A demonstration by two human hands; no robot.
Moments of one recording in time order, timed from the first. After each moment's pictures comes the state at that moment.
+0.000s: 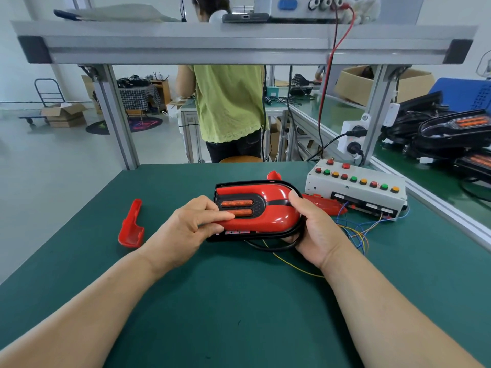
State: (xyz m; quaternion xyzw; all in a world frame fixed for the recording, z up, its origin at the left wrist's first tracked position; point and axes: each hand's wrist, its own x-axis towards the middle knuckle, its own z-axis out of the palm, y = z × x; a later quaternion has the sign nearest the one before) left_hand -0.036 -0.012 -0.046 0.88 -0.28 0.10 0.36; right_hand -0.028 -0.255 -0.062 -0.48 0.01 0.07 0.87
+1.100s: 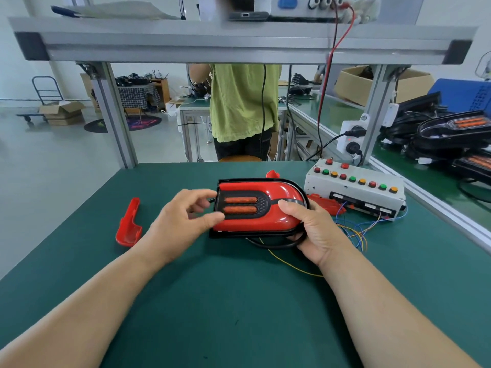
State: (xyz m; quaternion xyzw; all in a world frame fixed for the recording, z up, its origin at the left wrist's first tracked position) left_hand -0.026 -0.009 -0.048 0.86 -0.14 0.11 0.48; right_hand -0.026 -0.259 -0.064 -0.51 0.03 0.02 0.86
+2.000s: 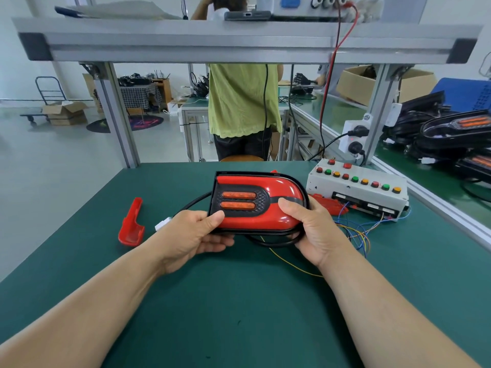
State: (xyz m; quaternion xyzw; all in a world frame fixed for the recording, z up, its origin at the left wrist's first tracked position) left_hand -0.024 -0.016 -0.058 0.68 -0.06 -0.18 0.71; right_hand -0.026 -0.255 -0.066 -0.50 -0.03 0.01 0.87
